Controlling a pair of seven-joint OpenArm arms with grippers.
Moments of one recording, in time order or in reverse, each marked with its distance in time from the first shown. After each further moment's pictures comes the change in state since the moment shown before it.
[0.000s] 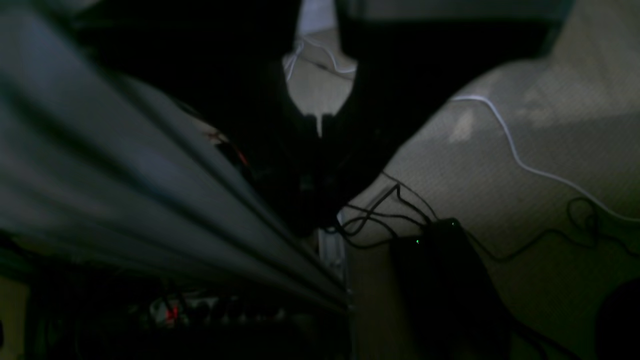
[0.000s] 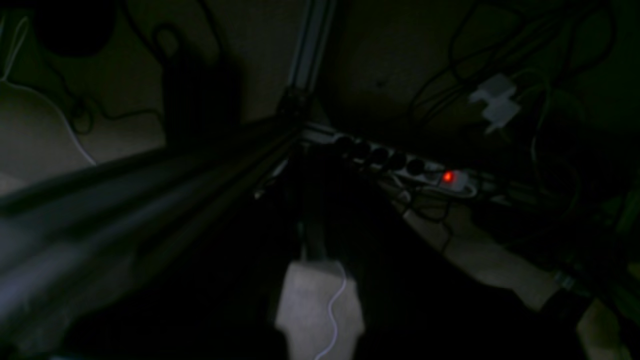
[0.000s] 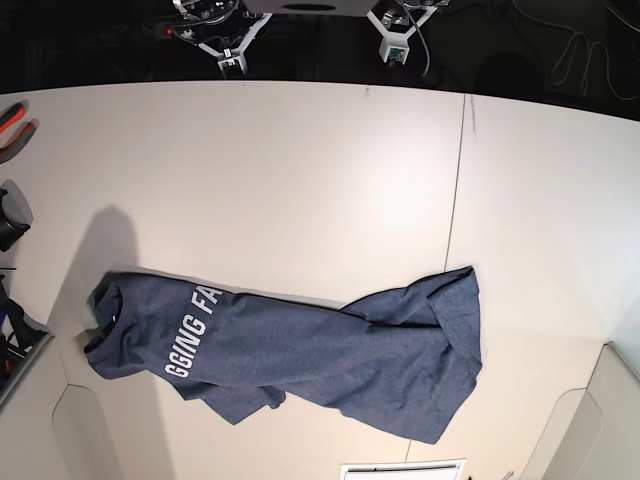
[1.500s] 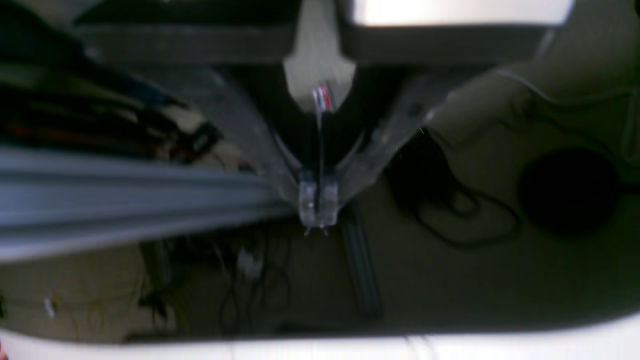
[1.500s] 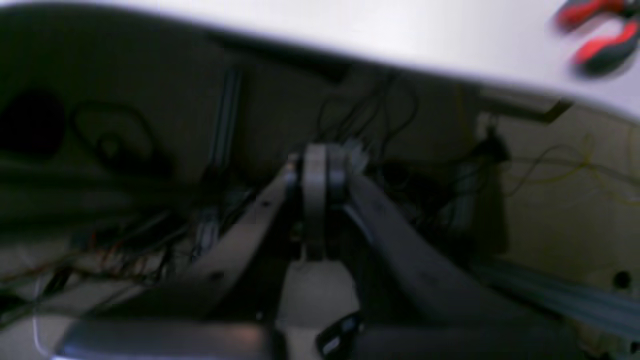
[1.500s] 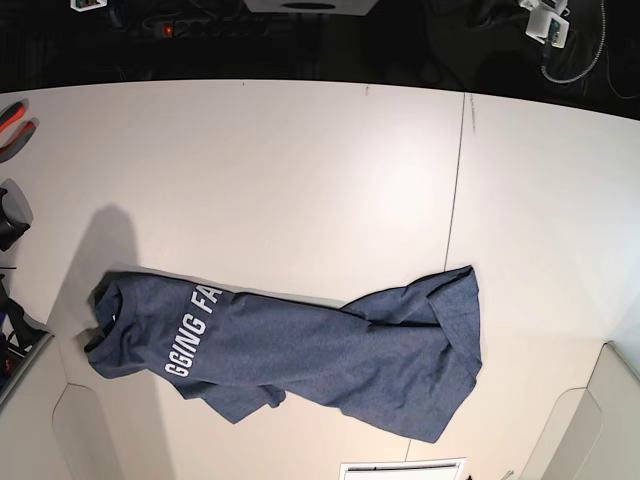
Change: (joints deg) left arm 37.7 -11.1 -26.4 62.7 -20.2 -27.1 5.7; right arm -51.0 10.3 28.9 72.0 -2.5 0.8 -1.1
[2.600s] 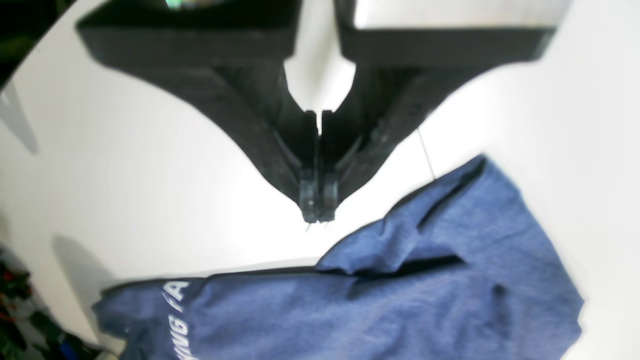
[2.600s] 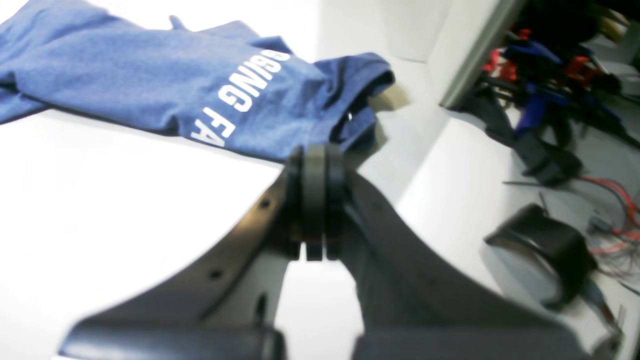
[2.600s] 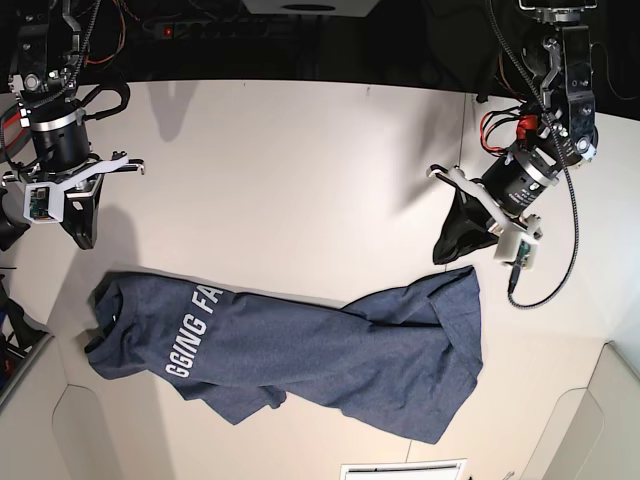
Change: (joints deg) left arm -45.7 0.6 9.7 -11.2 7.5 0.4 3.6; right arm 41.2 3.7 1.4 -1.7 7.0 5.3 -10.3
